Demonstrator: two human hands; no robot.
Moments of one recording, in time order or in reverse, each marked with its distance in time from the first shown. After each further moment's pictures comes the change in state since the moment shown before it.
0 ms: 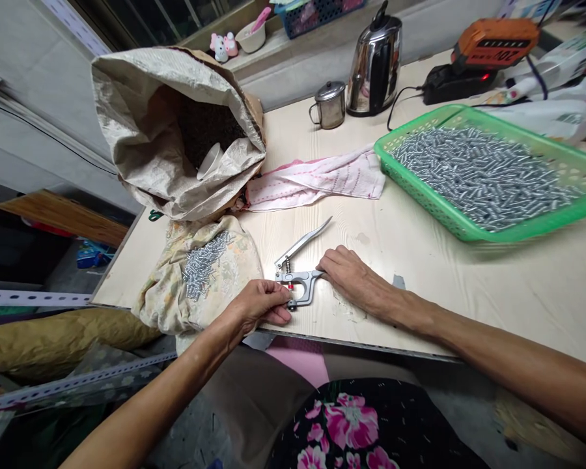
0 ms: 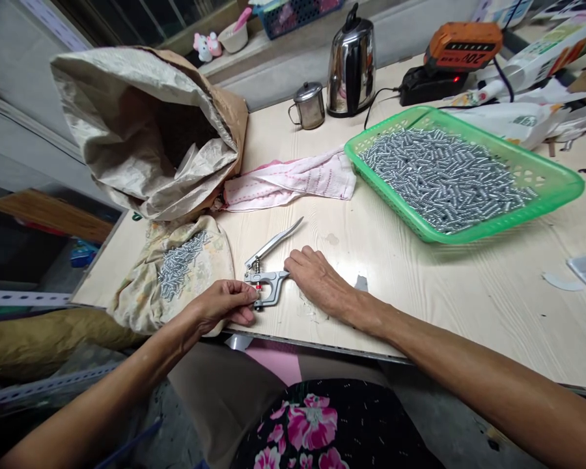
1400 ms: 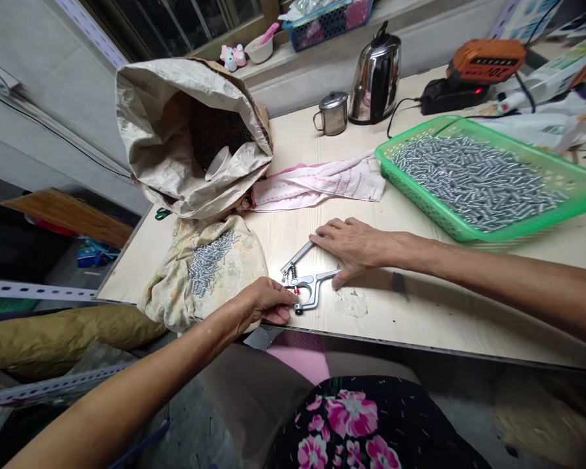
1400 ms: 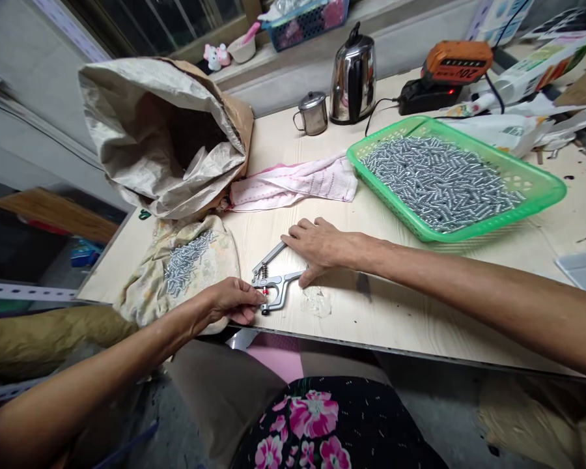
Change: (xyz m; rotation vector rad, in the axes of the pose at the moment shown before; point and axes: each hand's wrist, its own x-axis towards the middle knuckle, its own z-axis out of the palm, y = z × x) left_hand 0.003 0.010 0.003 0.169 0.018 -0.181; right_hand 0.054 0.024 -0.048 -0.408 -0.409 -0.130
